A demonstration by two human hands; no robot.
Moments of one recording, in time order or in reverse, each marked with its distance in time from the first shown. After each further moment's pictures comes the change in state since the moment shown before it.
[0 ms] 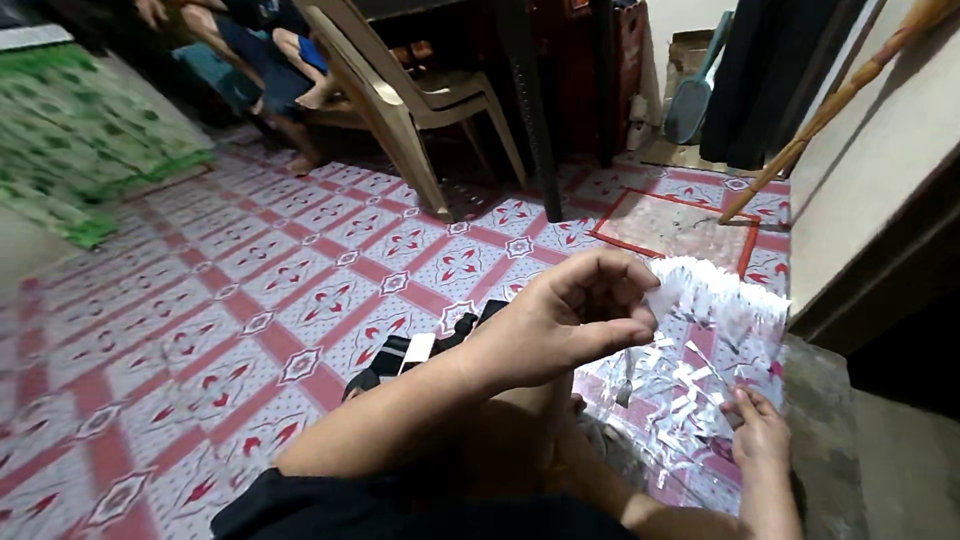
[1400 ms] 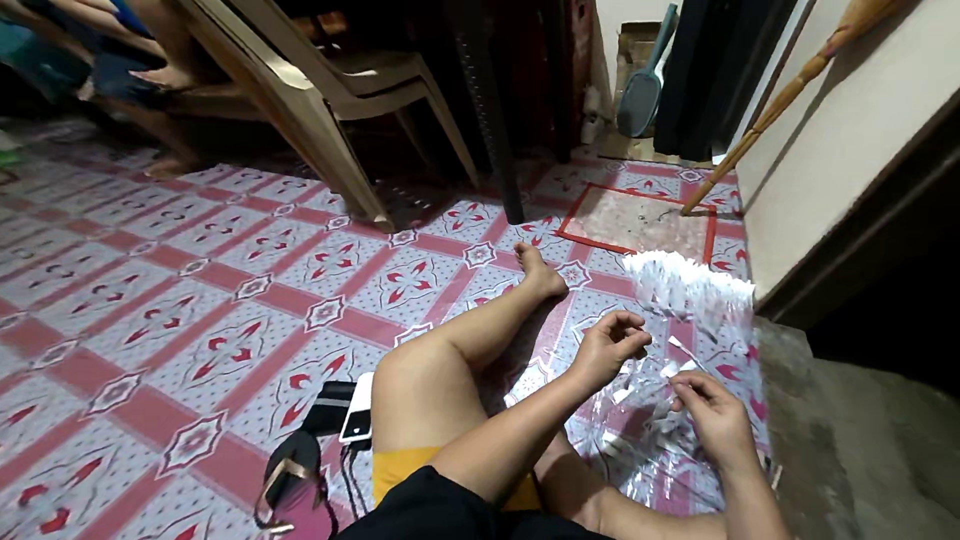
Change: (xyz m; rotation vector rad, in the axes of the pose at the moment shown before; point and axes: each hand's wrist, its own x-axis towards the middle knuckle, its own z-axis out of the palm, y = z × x) left_hand -0.010 -0.330 0.068 -0.417 0.190 -0.338; right_hand -0.091 -0.156 0.141 -0.385 -0.170 -0.269
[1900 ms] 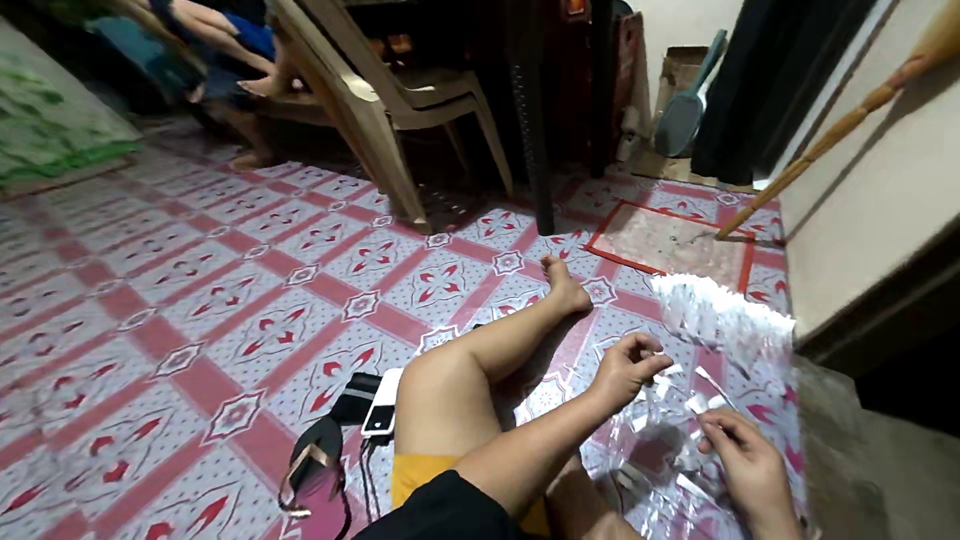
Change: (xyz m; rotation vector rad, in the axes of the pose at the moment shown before) left_hand 0.001 -0.035 -0.018 0.058 0.117 -0.017; right_hand -0.002 0.057 -0.014 -0.051 -0.051 -0.012
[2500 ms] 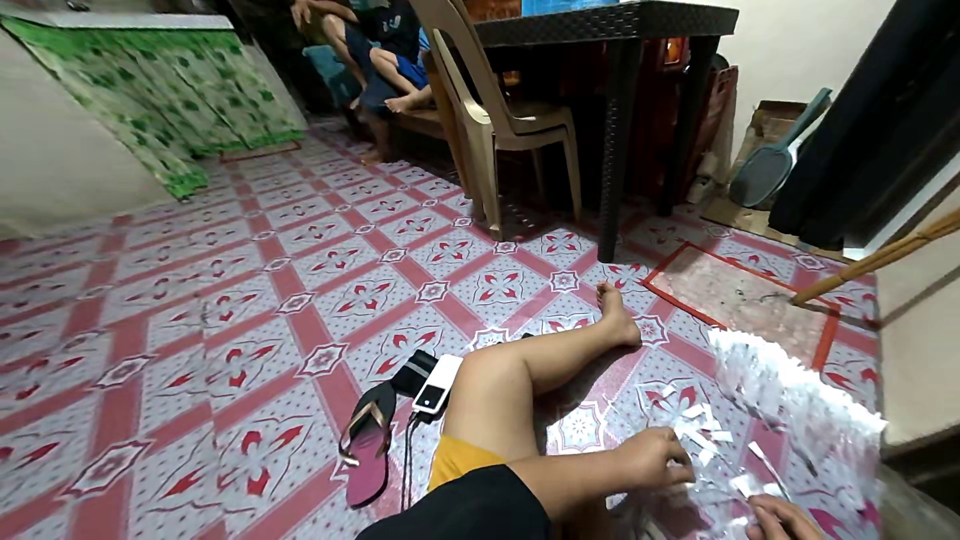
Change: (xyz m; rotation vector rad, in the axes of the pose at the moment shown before) left_hand -0.029 -0.157 -0.032 0.882 -0.142 0.202; right_hand 0.035 -0.011 -0.040 -0.163 -0.264 0.094
